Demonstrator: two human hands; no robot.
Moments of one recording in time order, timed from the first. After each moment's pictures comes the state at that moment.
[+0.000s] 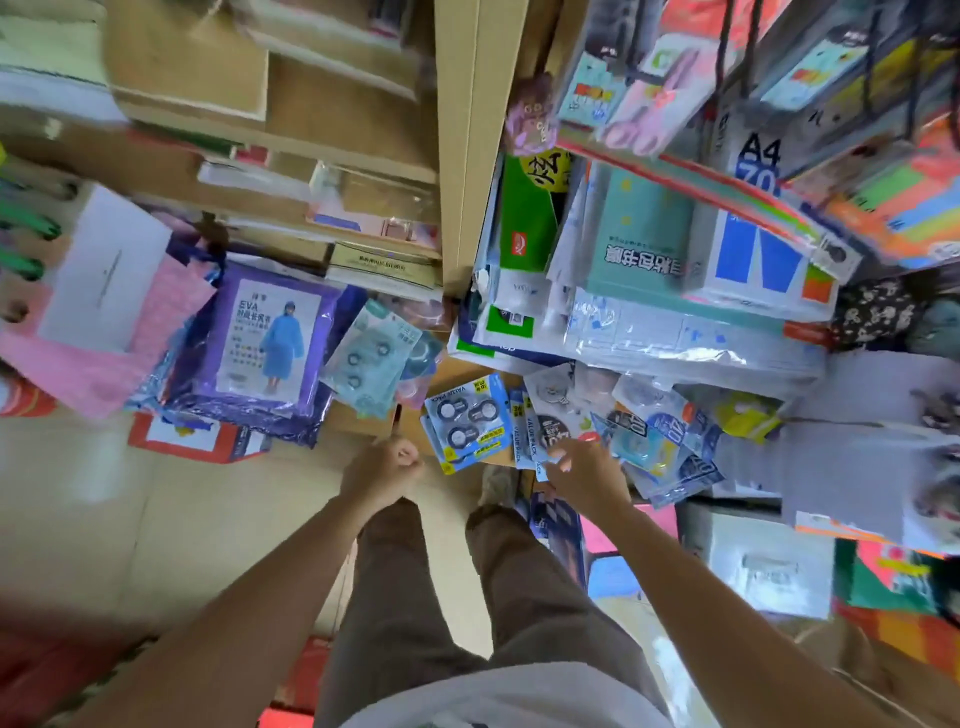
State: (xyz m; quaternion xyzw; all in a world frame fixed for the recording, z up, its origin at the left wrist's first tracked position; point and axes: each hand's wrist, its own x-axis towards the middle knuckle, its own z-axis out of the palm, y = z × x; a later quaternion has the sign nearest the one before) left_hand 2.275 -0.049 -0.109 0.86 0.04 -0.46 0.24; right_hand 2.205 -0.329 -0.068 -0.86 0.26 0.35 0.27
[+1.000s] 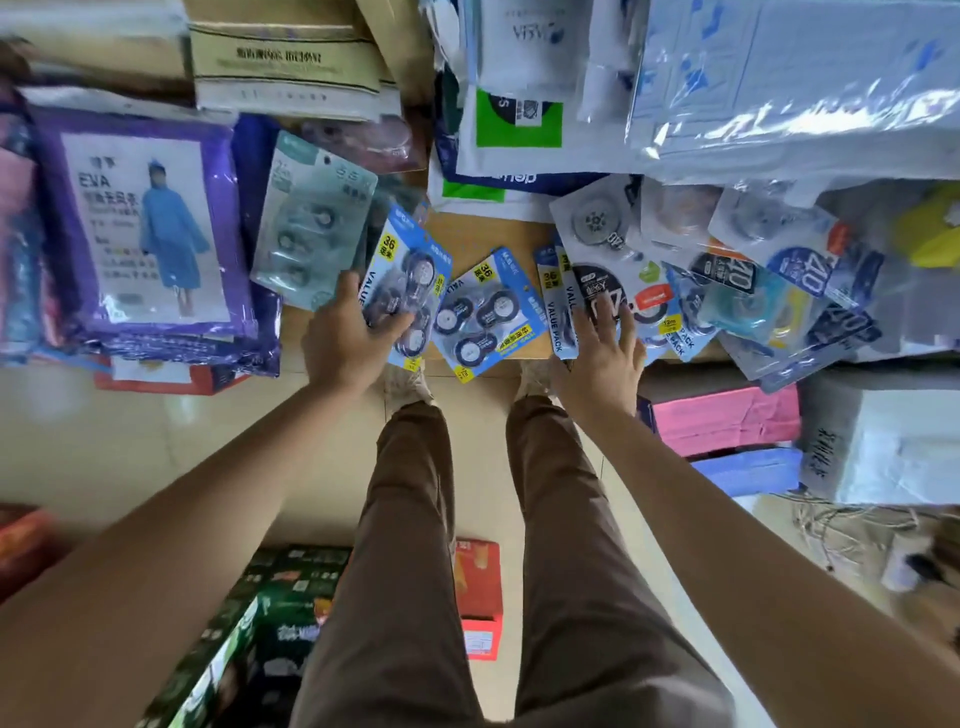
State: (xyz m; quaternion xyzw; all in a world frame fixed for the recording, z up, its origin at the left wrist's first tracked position) left_hand 2.315 -0.058 -0.255 0.96 0.01 -0.24 0.17; right_hand 2.167 -0.296 -0.276 -0.89 0.31 0.24 0.21
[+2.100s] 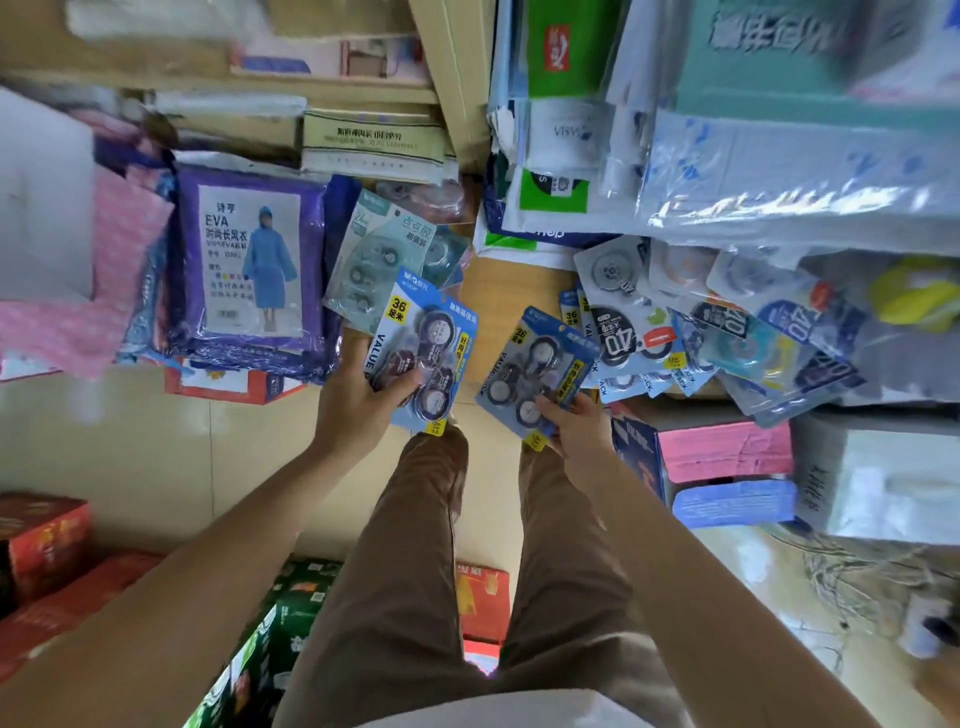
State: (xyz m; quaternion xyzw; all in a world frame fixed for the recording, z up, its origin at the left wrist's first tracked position) left_hand 2.289 -0.014 -0.150 0.87 0.06 -0.29 0.39; right_hand 2.157 -0.249 -0.240 -0.44 0.58 0.20 0.65
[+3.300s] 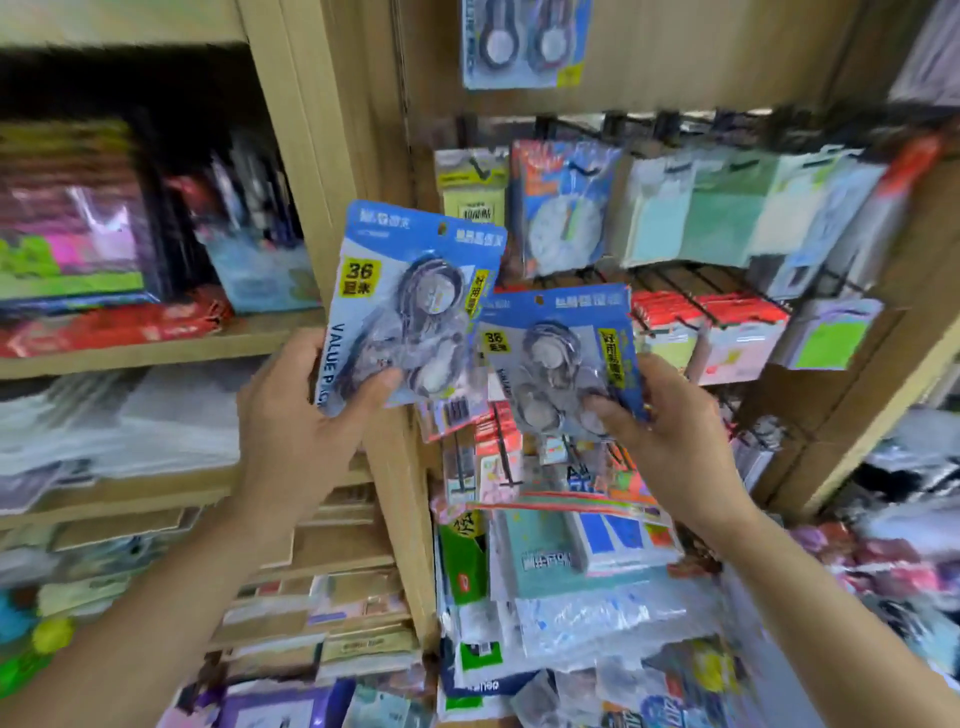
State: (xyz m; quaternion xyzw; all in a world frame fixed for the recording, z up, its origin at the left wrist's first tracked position) left_hand 2.421 -0.131 0.416 0.75 -0.33 0.26 0.52; right_hand 2.267 -0.395 0.397 -0.84 0.11 -0.36 0.39
